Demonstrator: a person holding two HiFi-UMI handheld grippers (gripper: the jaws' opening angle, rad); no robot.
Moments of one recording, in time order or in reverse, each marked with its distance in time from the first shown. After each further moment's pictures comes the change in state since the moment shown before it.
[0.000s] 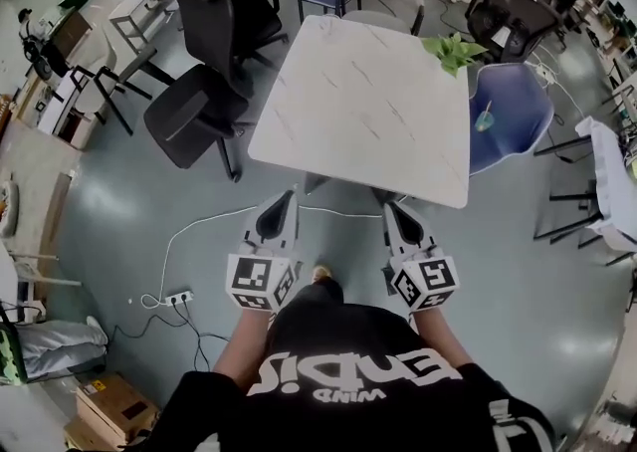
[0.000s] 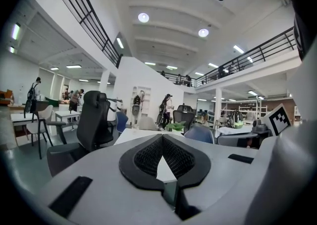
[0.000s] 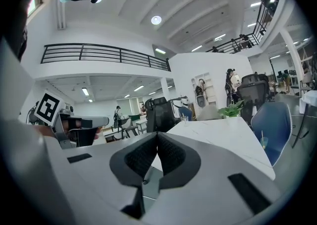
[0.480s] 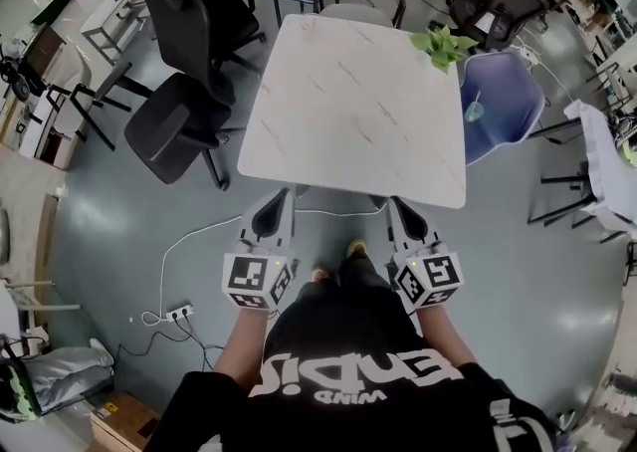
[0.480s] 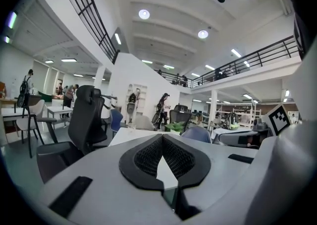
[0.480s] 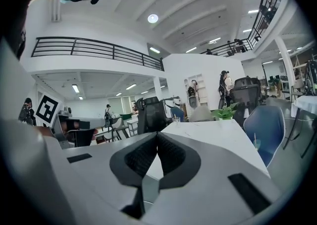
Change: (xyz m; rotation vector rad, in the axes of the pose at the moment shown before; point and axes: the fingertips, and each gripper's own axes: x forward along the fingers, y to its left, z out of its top) left arm 0.053 0.035 0.002 -0.021 0.010 -0.075; right arm 0.040 -0.025 0.011 -0.007 0.007 -0.105
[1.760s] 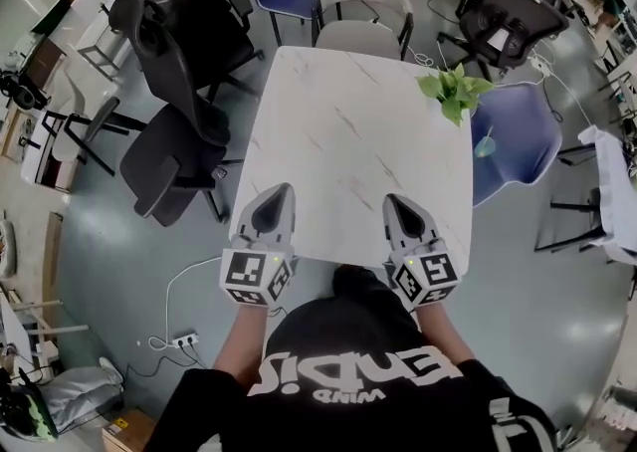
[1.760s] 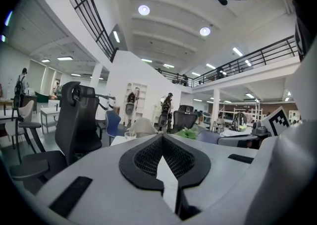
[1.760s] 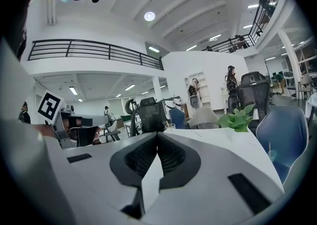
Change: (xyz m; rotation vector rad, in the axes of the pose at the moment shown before) left arm 0.202 0.068 0.049 0.003 0.004 -0.006; right arm 0.179 -0.109 0.048 0.014 -0.001 0.031
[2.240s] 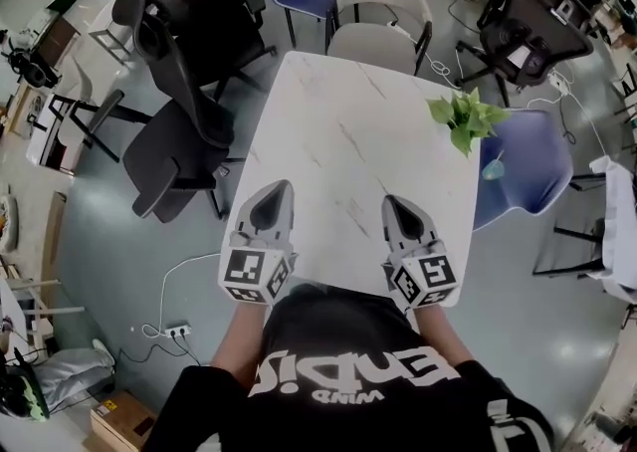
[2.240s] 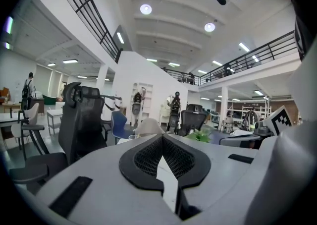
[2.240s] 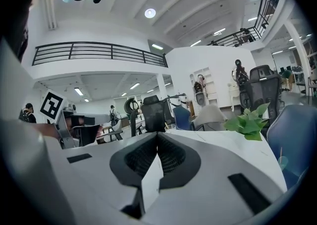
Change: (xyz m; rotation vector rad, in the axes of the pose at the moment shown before) left arm 0.065 0.020 0.014 0.002 0.010 0.085; right arm 0.060 -0.045 0.015 0.003 0.029 0.080
